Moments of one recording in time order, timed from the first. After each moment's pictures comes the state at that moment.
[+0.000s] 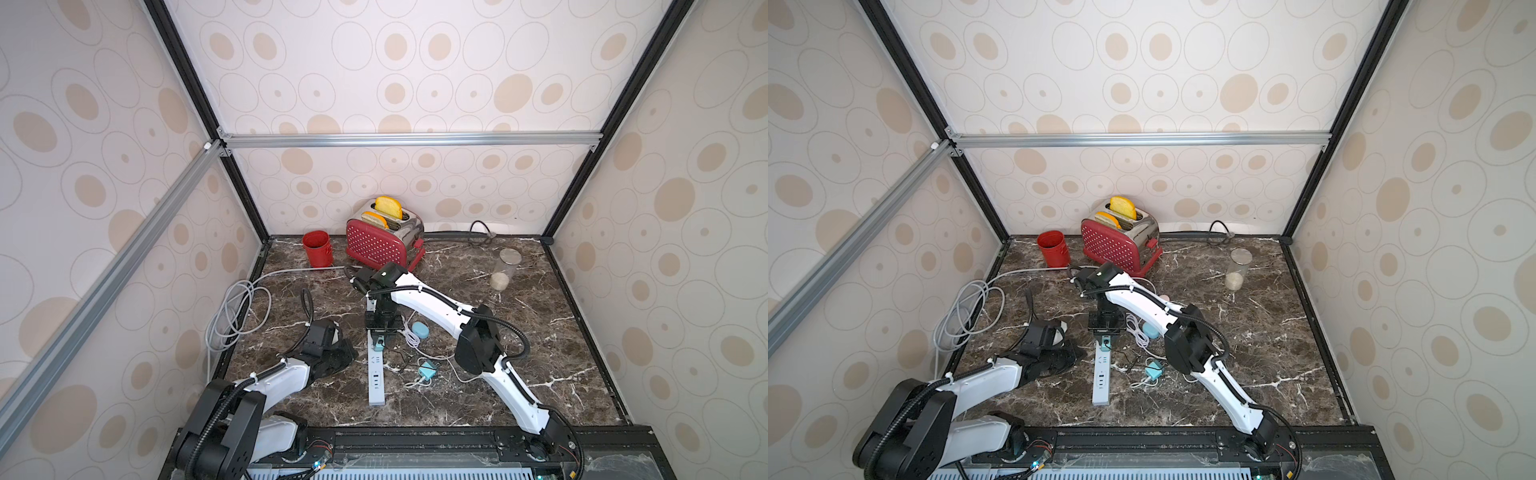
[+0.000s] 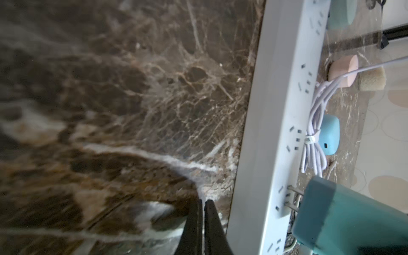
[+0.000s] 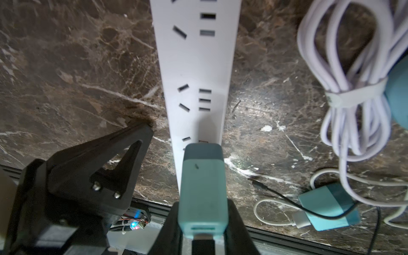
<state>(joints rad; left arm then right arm) -0.32 1.26 0.34 0.00 0.35 -0.79 0.91 2.47 2.42 -1.54 -0.29 0.80</state>
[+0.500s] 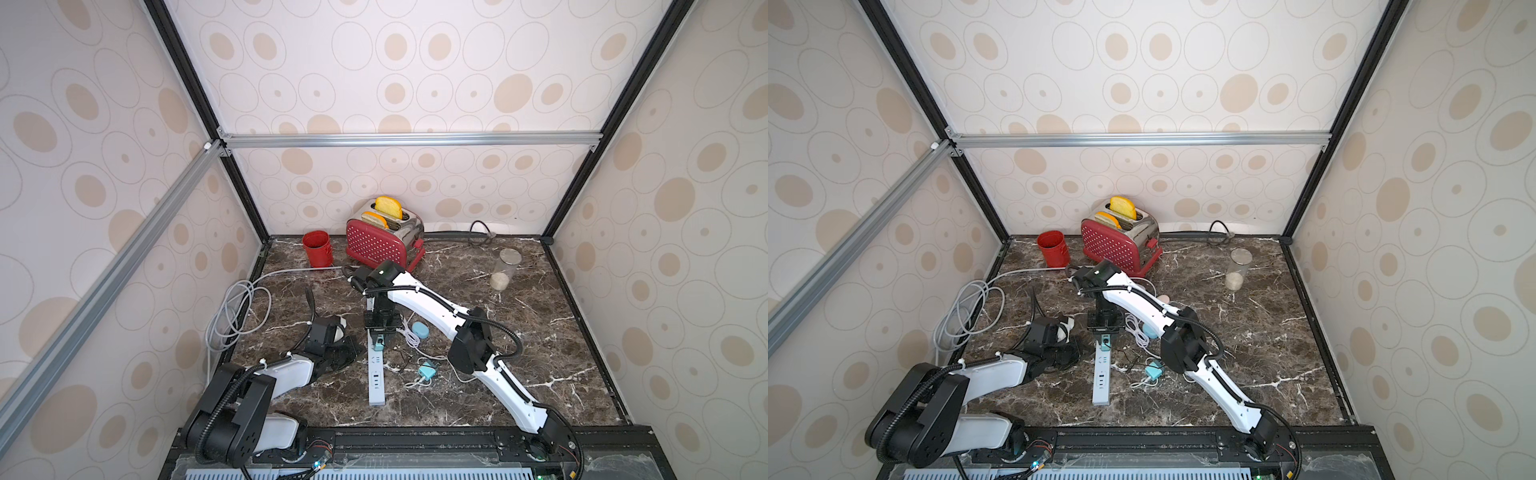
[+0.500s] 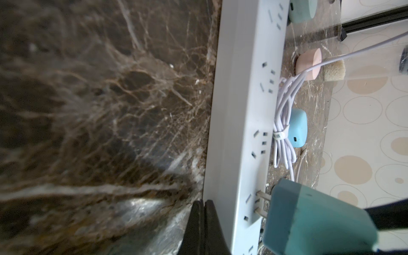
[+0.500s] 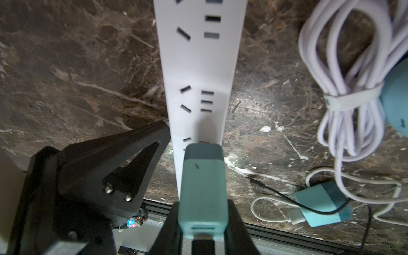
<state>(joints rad) -0.32 1.35 0.34 0.15 0.46 -0.80 0.91 2.56 2.59 -1.64 -0.29 0.78</state>
